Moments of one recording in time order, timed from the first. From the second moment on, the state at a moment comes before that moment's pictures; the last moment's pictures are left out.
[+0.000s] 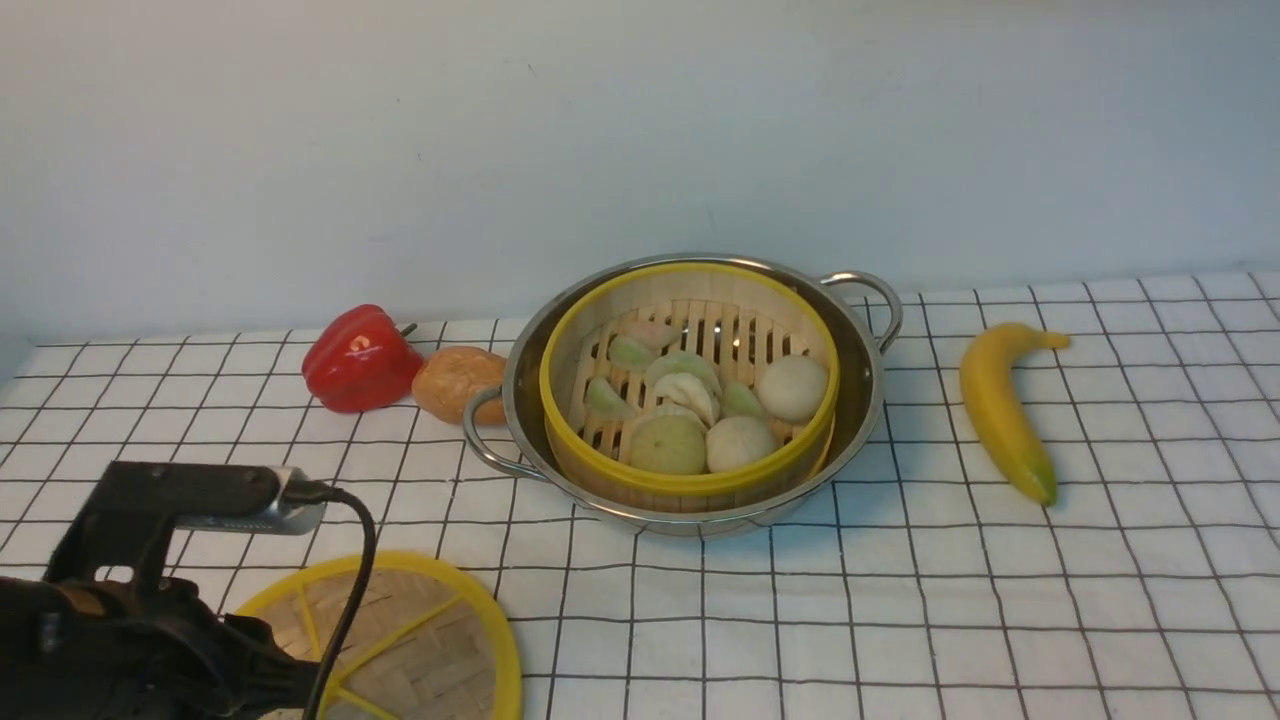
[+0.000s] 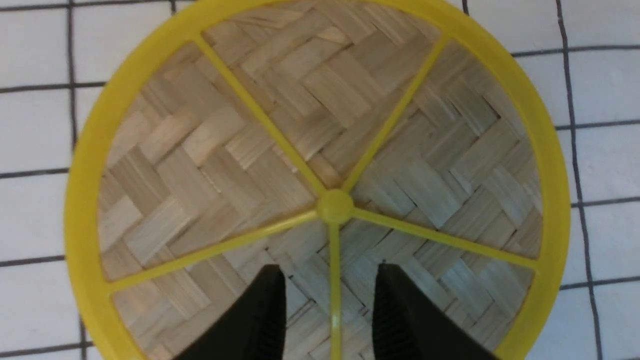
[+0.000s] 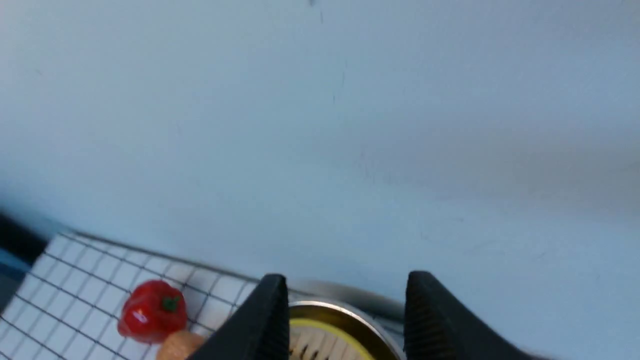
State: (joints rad) right arm 0.08 1.98 -2.49 0.51 1.23 0.00; left arm -0.02 1.19 -0.55 -0.29 0.62 0.32
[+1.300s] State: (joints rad) right arm 0.02 1.05 -1.67 0.69 1.23 -0.40; left arm -0.02 1.37 -0.55 -0.45 0.47 0.52
